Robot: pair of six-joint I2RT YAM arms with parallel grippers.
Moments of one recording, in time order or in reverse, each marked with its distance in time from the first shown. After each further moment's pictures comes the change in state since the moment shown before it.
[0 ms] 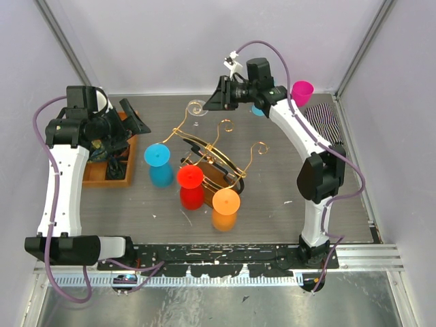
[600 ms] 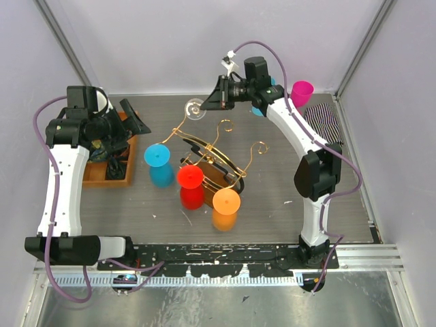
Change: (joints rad) left arm 0.000 0.001 -0.002 0.000 0.000 0.004; right arm 0.010 0.046 0.050 0.023 -0.079 0.077
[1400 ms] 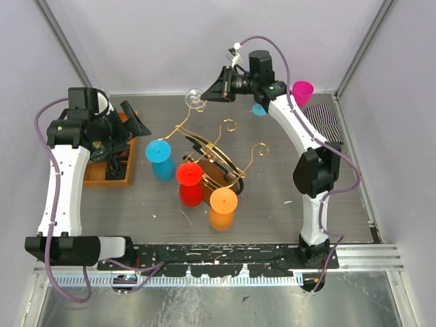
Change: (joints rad) left arm 0.001 -0.005 -0.022 -0.001 -0.001 0.000; right arm -0.043 0.030 0.061 0.069 -0.016 0.173
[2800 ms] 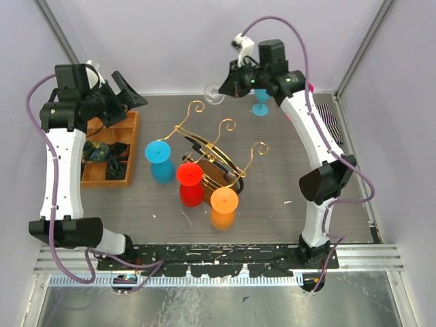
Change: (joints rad) left arm 0.026 0.131 0.223 0.100 0.050 -0.038; right arm -0.012 -0.090 0.190 -0.397 0.283 -0.615
